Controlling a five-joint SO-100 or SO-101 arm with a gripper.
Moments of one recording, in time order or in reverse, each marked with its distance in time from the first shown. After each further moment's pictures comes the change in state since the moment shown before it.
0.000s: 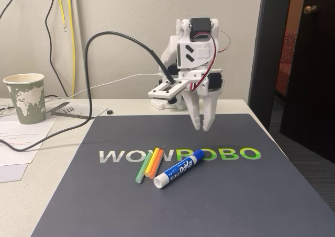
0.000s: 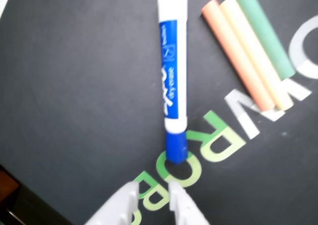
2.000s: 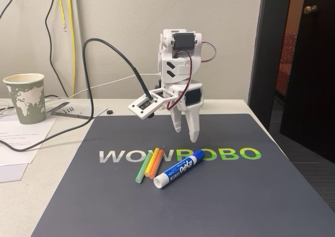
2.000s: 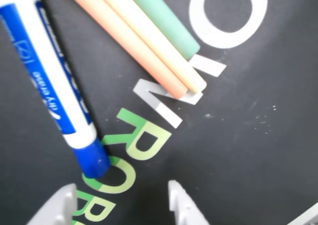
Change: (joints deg) arm 4.0 8.0 24.6 0.0 3.5
